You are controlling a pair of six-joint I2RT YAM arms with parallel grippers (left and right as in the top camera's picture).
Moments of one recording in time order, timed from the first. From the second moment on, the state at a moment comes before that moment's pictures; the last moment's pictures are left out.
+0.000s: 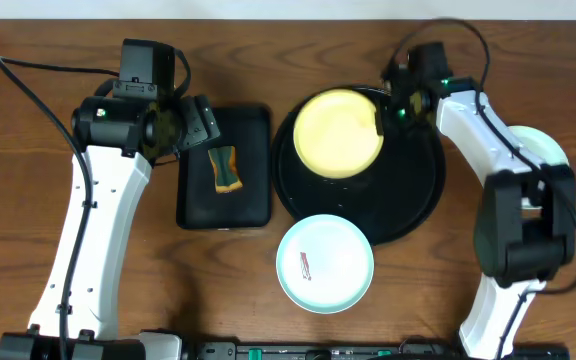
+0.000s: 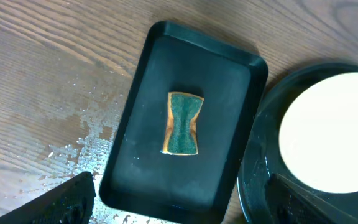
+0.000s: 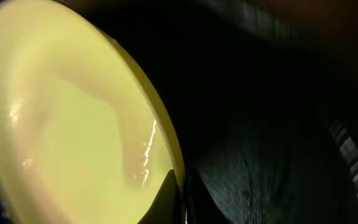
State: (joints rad) left arm -0.11 1.50 1.54 -1.14 -0.03 -0.46; right arm 0.20 2.02 1.56 -0.65 -0.26 0.04
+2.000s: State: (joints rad) left arm -0.11 1.50 1.54 -1.14 -0.03 -0.46; right arm 0.75 1.91 1.60 -0.02 0.49 -0.51
